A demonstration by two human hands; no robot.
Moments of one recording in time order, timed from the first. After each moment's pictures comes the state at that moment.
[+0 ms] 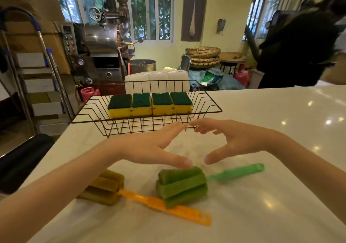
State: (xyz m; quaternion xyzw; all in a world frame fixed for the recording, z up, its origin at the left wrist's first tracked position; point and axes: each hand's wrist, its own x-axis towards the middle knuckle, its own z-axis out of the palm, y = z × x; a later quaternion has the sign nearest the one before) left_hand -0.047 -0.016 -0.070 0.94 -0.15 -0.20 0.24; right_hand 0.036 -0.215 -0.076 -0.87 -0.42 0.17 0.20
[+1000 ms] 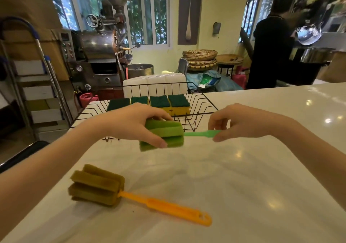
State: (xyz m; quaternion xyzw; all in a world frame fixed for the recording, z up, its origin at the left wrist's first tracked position) left_hand -0.033 0.009 -0.038 0.97 -0.14 -0.09 0.19; right_hand 0.048 -0.225 -0.052 -0.90 -0.41 0.08 0.13
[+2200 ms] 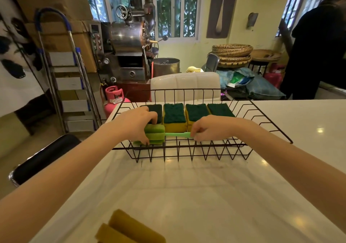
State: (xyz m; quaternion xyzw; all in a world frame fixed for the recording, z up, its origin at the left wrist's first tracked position) left_hand 0.063 0.150 -0.091 1.00 0.01 -0.02 -0.03; right_hand 0.149 -0.053 -0.091 -0.87 -0.45 0.19 0.05
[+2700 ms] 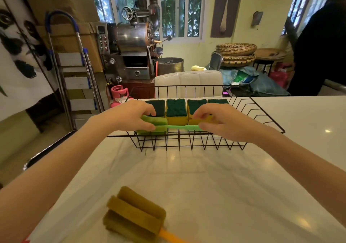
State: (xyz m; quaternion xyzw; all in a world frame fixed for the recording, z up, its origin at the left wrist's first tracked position) left_hand 0.025 0.143 -0.068 1.00 0.01 -0.02 0.06; right_hand 0.101 -0.092 -0.078 -0.85 -0.47 0.04 0.25
